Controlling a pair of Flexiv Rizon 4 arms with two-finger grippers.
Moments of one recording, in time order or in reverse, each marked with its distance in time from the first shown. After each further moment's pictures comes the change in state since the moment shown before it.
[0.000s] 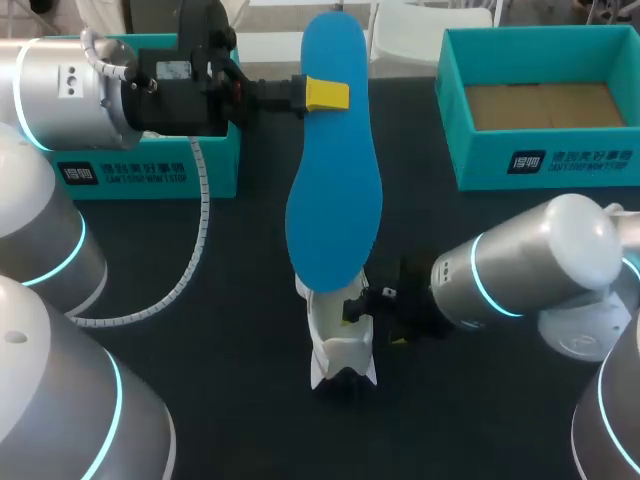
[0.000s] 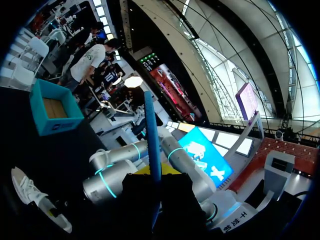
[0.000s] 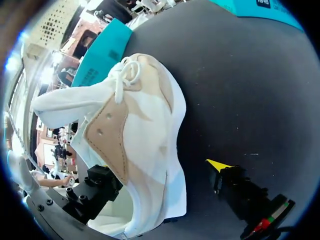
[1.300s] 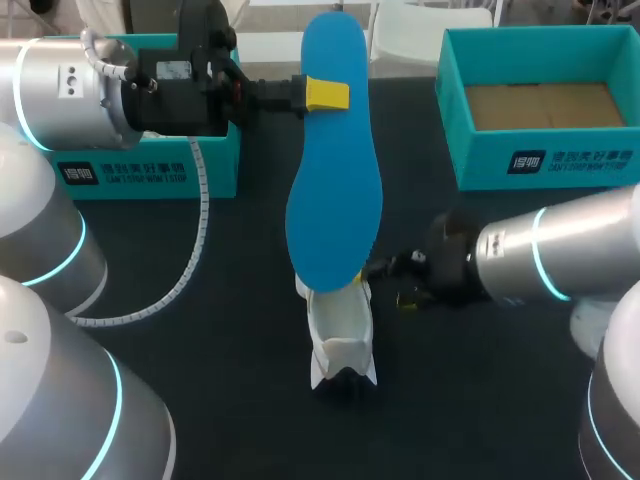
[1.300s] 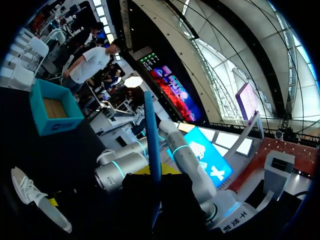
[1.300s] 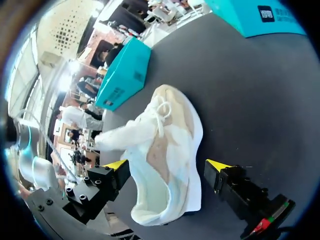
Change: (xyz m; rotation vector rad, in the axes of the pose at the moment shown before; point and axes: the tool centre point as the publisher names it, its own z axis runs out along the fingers) left arm 0.000 0.000 0.000 0.000 0.000 0.000; right arm 0.026 0.043 -0.061 -0.091 0.167 0.053
